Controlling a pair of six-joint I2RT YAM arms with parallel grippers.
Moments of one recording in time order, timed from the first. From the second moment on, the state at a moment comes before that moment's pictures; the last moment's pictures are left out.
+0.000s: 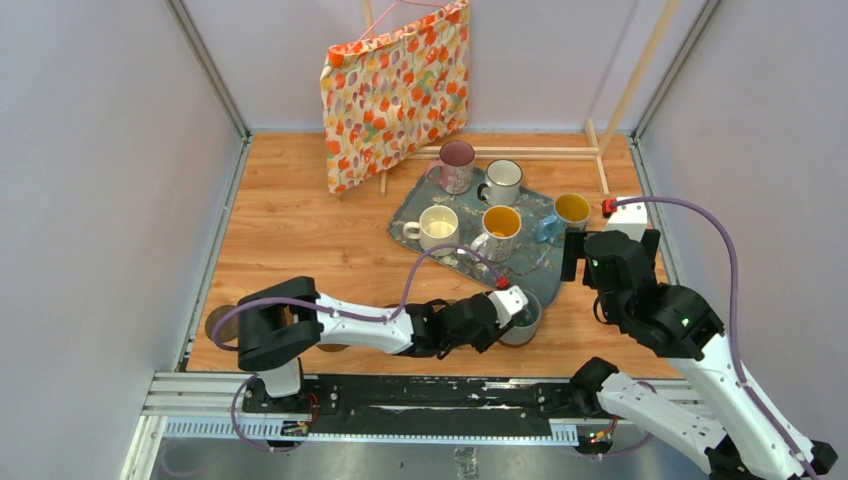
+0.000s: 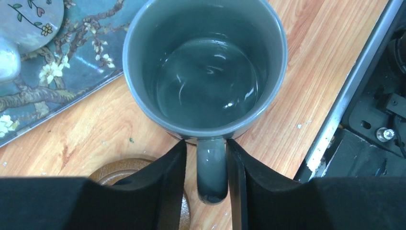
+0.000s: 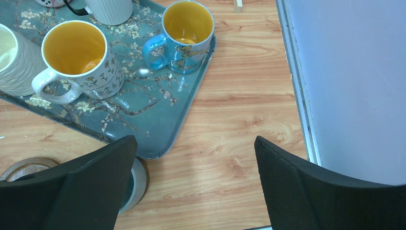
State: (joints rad) left arm -1.33 1.72 0.92 0.20 -0.24 -0.16; right arm 0.70 0.69 1.09 -1.03 0.76 0.33
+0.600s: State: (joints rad) left arm -1.30 1.49 0.94 0.19 -0.25 -0.15; right arm 0.70 0.73 1.08 -1.02 0.73 0.33
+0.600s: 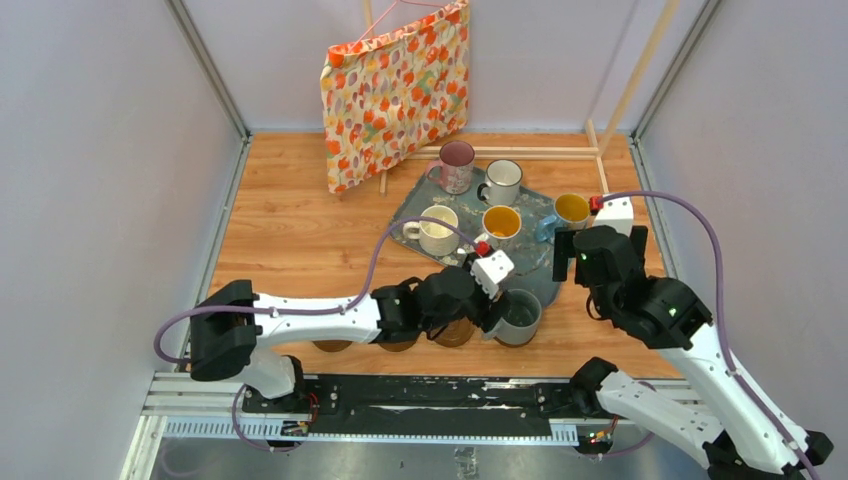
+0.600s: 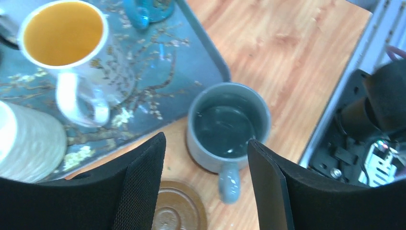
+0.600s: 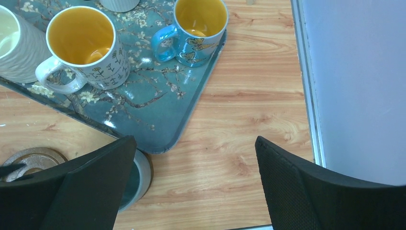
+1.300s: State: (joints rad) left arm -0.97 1.69 1.27 -0.09 -0.12 -0.09; right arm 0.70 0.73 1.13 -1.03 0.67 0.31
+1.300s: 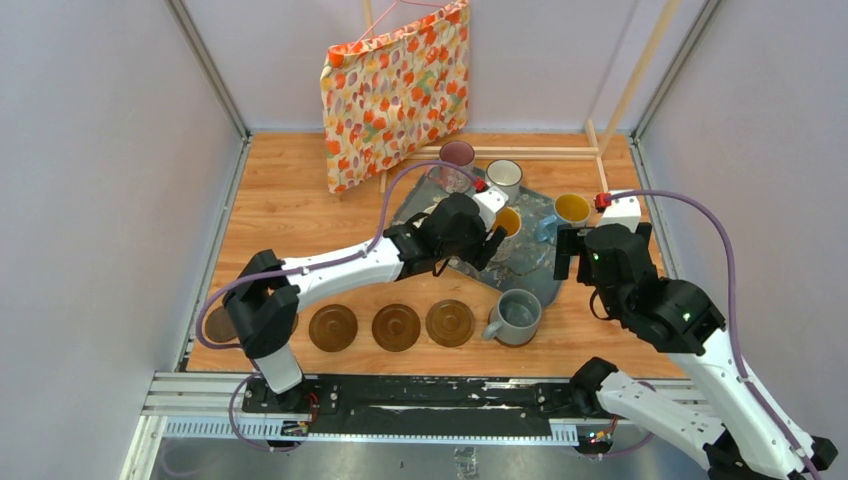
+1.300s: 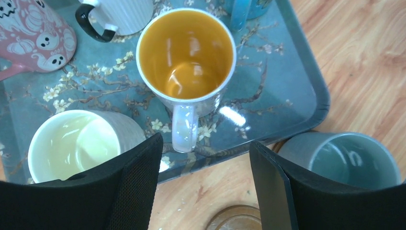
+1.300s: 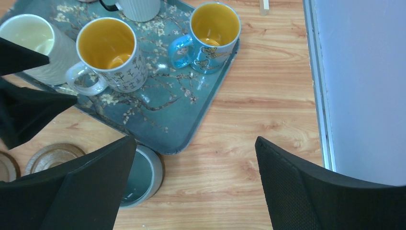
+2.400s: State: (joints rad) left arm -0.92 2.04 1.54 -0.24 -0.07 0.05; right arm 0.70 0.71 1.16 -1.06 0.65 0.31
